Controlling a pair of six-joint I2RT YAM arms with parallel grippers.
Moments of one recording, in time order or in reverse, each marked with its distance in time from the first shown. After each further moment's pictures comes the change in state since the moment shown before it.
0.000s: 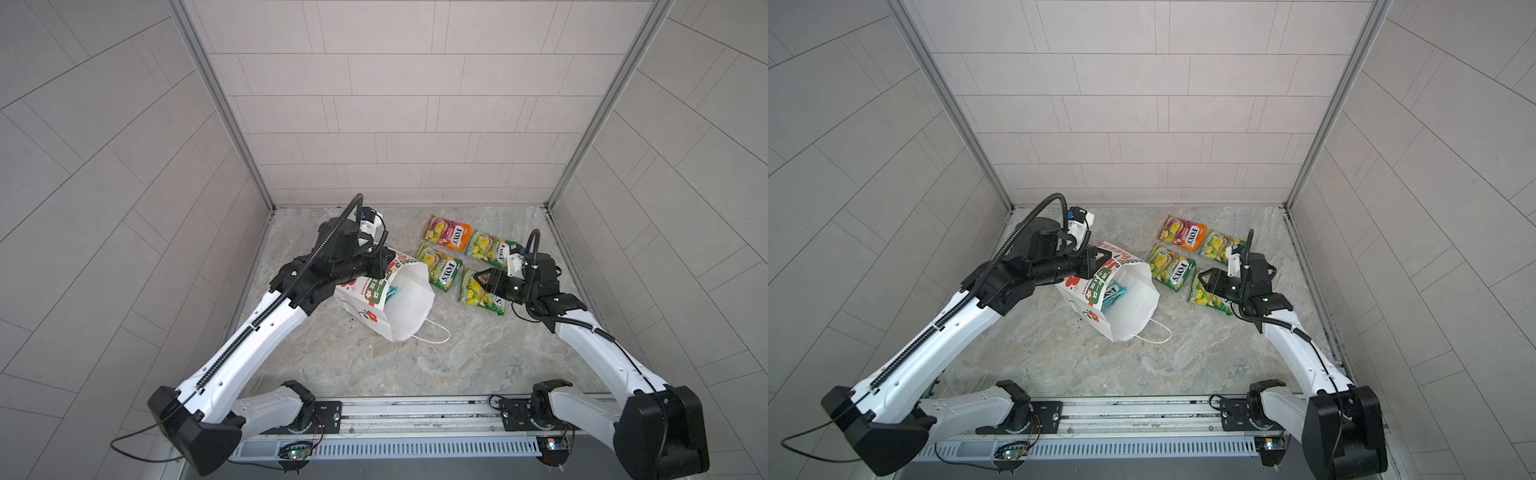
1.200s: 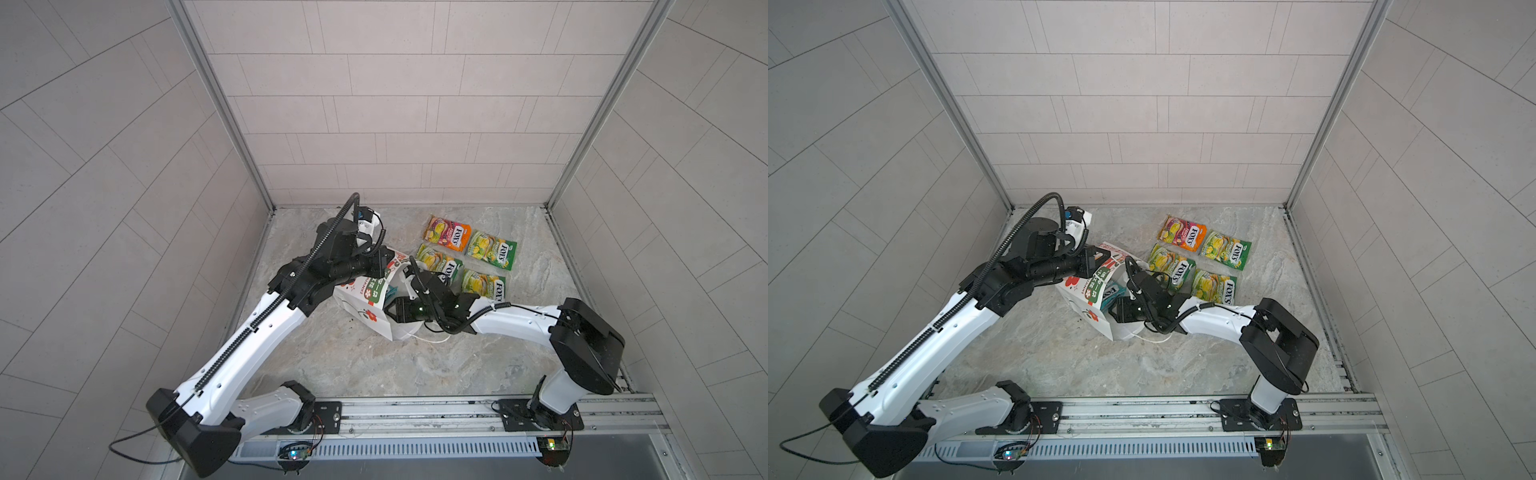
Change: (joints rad) left arm 0.000 -0.005 0.000 0.005 -0.003 -0.038; right arm 0.681 0.592 0.282 0.269 0.265 0.254
